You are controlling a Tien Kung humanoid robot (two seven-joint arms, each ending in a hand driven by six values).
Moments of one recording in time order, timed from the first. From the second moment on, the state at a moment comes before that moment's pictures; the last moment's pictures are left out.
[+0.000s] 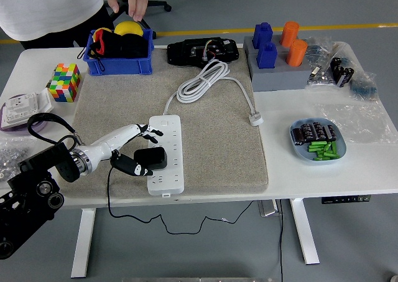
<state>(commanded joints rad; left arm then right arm) -0.31 0.39 -0.95 -1.43 1.69 -0.16 0.13 -0.05 -0.25 1.27 0.25 -1.02 0.03 -0.08</state>
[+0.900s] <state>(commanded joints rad) -0.32 0.37 -0.94 -1.41 1.65 -0.07 0.09 -0.05 -0.26 1.27 0.25 -1.02 0.03 -0.08</state>
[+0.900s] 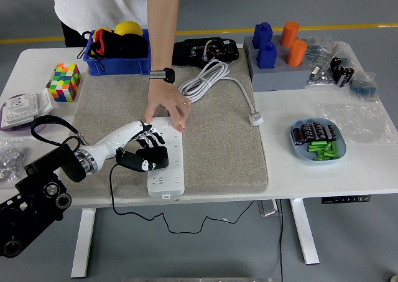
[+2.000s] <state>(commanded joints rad) -0.46 0.31 -1.08 -0.99 1.66 0.08 0.00 -0.04 -0.27 1.24 0.25 -1.01 0.03 -0.08</state>
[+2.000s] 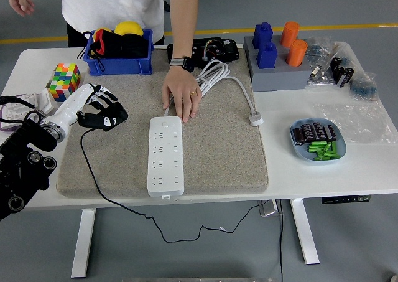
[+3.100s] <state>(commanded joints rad) -0.46 0.35 -1.02 -1.23 1.61 -0.05 0.08 -0.05 -0.26 1.24 0.25 -1.02 0.03 -0.08</state>
